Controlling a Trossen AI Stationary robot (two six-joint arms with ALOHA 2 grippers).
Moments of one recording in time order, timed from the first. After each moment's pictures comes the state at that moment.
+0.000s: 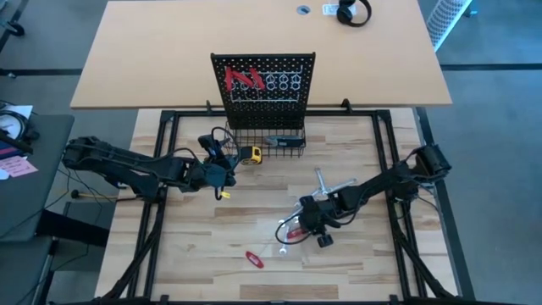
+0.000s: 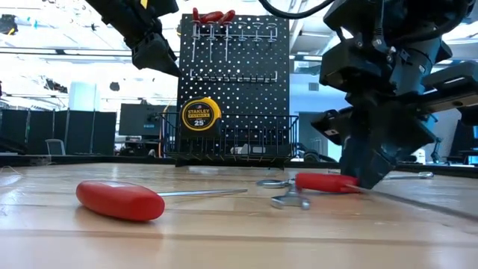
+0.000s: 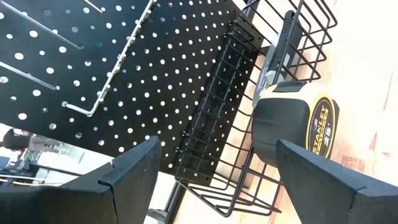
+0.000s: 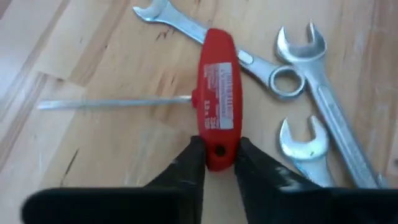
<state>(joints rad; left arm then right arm) -0.13 1.19 0.83 -0.32 -1.00 0.21 0.29 1.72 0.77 -0.02 -0.10 -0.01</state>
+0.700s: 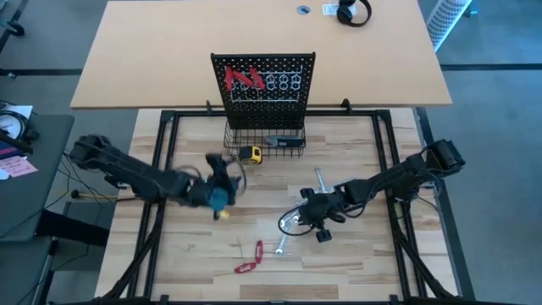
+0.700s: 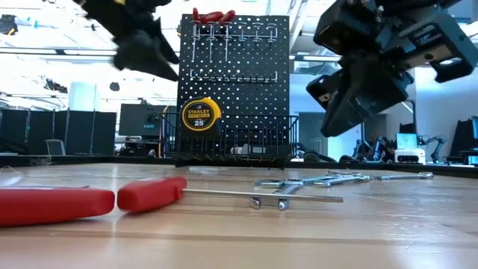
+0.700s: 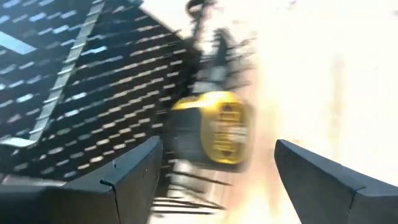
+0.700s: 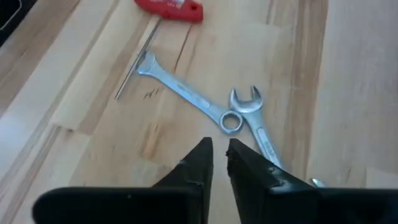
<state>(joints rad) -0.36 1.29 0.83 -0.37 -1.00 0.11 0.28 1.57 0.77 -0.01 -0.04 0.00</state>
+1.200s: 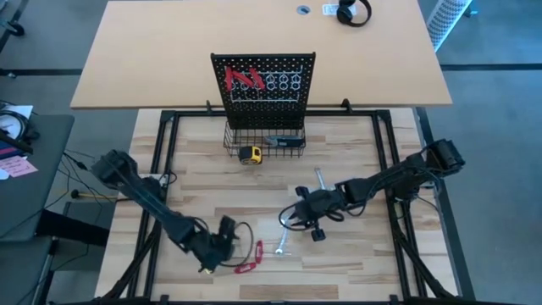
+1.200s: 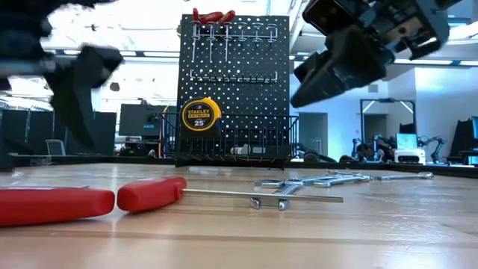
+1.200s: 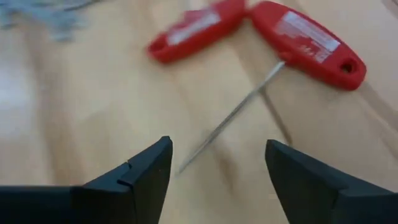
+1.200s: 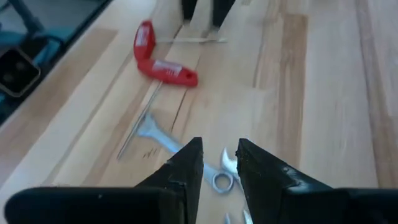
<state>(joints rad) -0.69 1.67 0.83 -0.15 -0.36 -0.06 0.26 1.57 0.77 0.17 -0.04 0.01</state>
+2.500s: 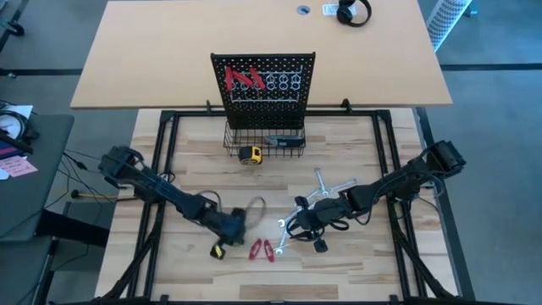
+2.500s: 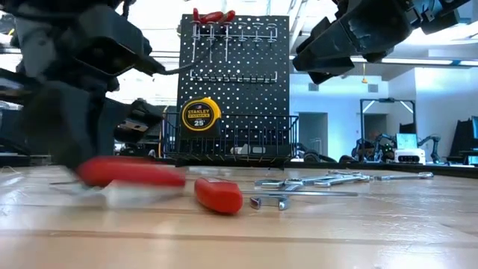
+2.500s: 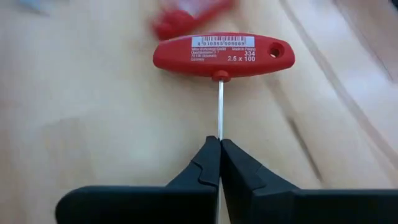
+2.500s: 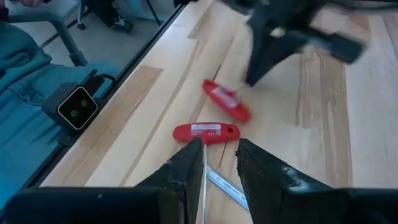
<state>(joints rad) -0.41 1.62 0.64 0.21 0.05 -0.07 0.35 1.57 0.77 0.29 -0.04 0.08</state>
